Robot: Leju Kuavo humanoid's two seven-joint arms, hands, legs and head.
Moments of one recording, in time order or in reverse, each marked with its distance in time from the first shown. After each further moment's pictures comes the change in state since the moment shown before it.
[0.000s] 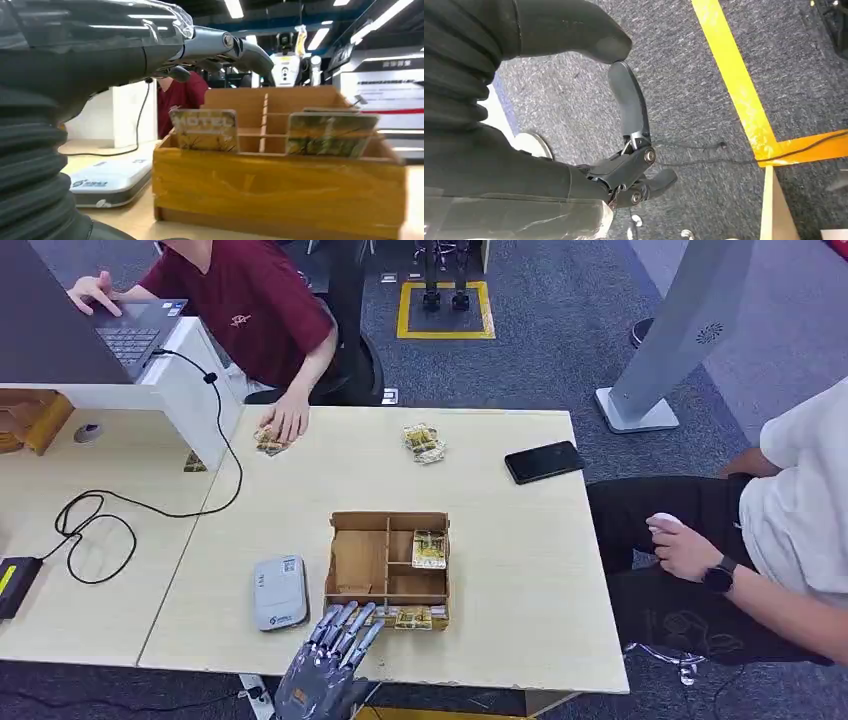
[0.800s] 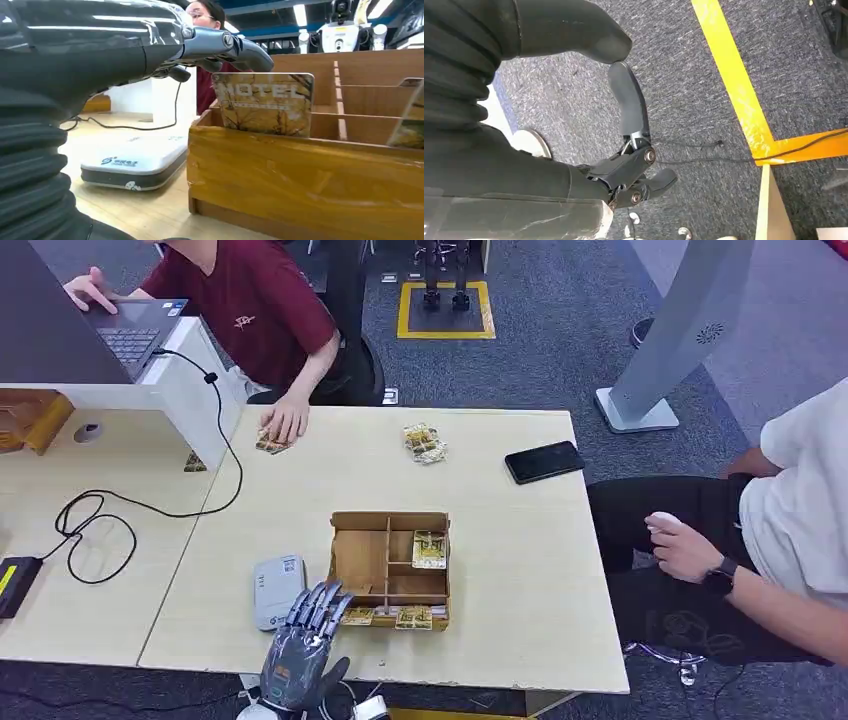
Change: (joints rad) left arm -0.022 -0.040 0.113 0.085 0.111 0.000 -0.034; right arm -0.006 0.000 0.010 0.000 0.000 0.000 0.000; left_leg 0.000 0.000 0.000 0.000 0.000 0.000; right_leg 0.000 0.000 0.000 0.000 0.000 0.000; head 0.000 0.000
